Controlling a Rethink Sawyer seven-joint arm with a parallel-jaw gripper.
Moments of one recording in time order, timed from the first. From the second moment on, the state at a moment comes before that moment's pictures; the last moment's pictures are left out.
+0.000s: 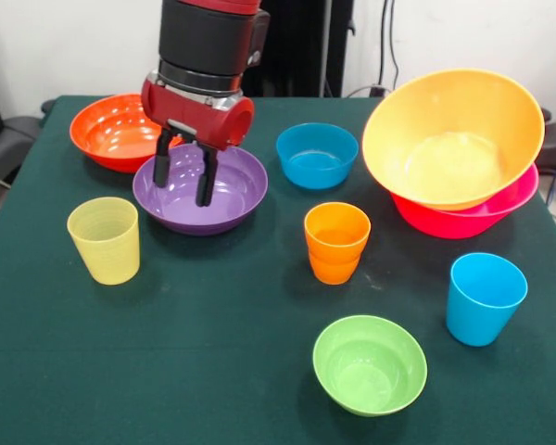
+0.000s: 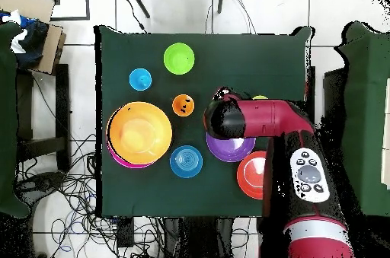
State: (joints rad) arm -0.42 -0.65 0.11 1.54 -0.47 0.41 2.37
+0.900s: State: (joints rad) arm -0.47 -0.65 0.15 1.54 -0.54 0.41 2.29
